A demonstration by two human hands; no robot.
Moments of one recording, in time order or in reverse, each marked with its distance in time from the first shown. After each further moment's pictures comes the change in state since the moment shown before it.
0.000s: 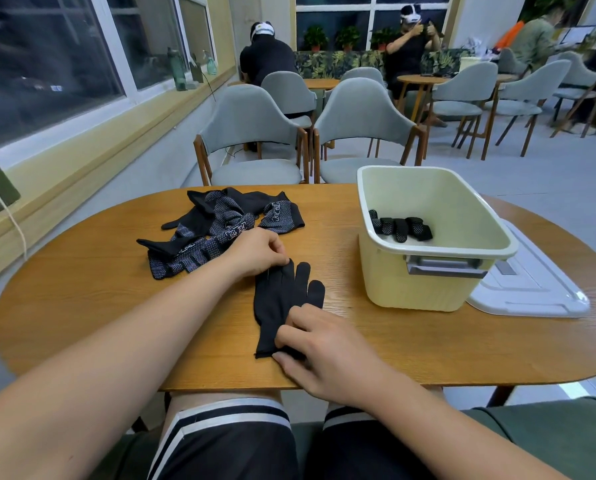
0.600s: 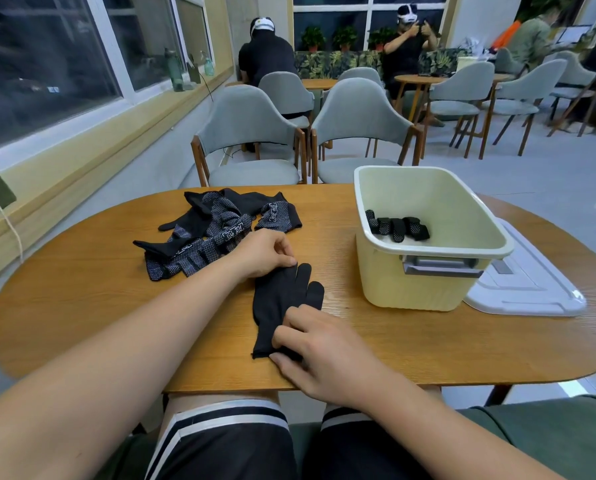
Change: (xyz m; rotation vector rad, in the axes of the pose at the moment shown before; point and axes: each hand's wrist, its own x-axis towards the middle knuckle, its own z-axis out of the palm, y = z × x) left_hand 0.000 0.013 0.007 -0.012 -0.039 0.039; right_hand 0.000 0.001 0.002 0.000 0.008 -0.003
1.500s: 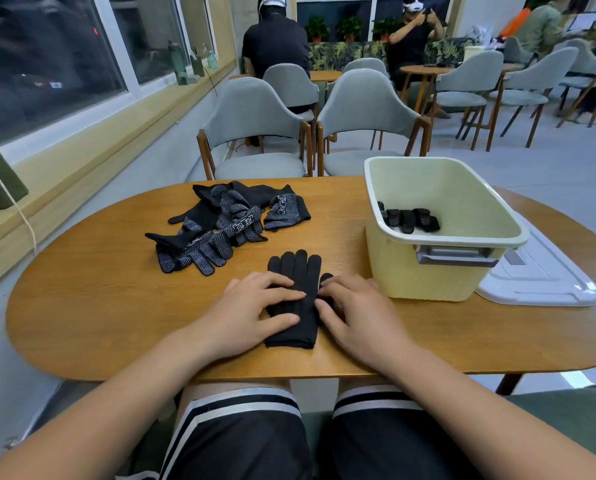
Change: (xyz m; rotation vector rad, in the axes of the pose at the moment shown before) left_hand -0.135 -0.030 0.012 0.254 -0.023 0.343; right_hand -0.001 0.035 -0.002 -0.019 0.062 0.427
